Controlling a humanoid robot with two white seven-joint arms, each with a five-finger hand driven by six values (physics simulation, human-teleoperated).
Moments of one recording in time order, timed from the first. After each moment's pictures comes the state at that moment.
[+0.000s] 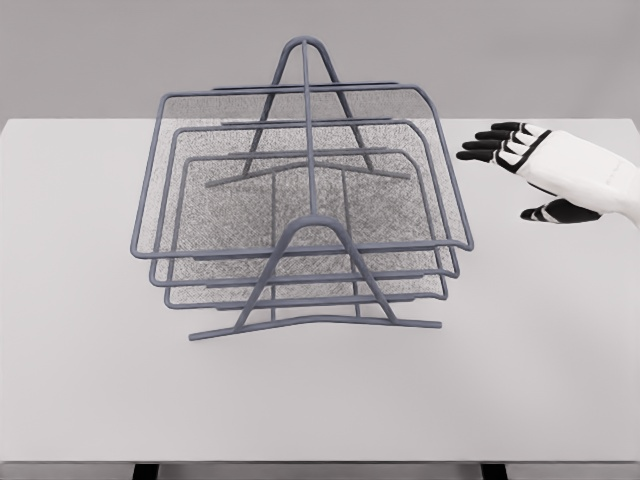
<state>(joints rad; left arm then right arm) -0.02 0.00 -0.01 -0.02 -0.28 -0.33 0.04 -0.32 -0.88 0.22 -1.67 0.34 -0.61 0.37</state>
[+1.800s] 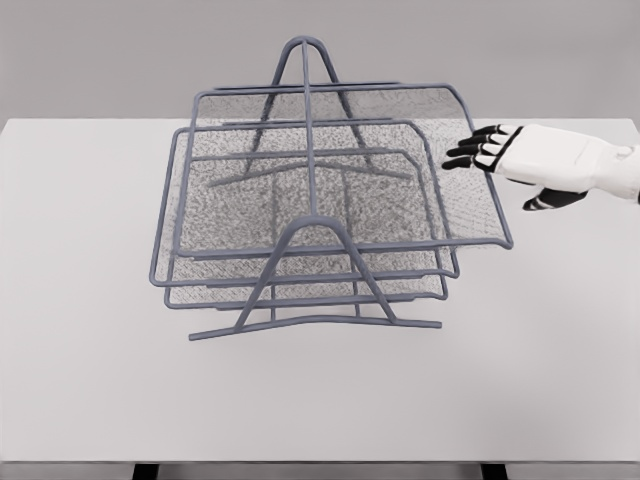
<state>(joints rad) -0.02 0.00 0.00 -0.02 -0.28 -0.33 0.04 -0.72 -0.99 0.68 -1.53 0.35 -0.60 0.41</state>
